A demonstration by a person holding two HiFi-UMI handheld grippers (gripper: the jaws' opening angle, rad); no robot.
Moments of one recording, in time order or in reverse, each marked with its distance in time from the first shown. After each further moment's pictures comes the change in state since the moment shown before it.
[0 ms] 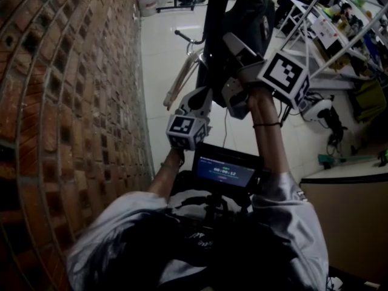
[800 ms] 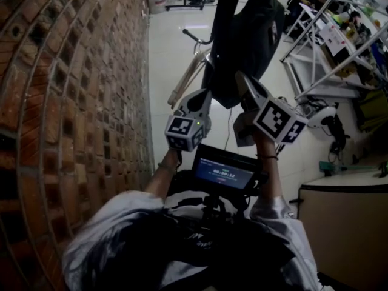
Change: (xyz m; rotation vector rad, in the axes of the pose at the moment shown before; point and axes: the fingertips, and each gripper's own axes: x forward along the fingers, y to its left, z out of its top) left arm -0.014 0.015 -0.009 0.014 0.053 0.046; right arm -0.052 -0.052 -0.054 -0.276 0.068 -0.148
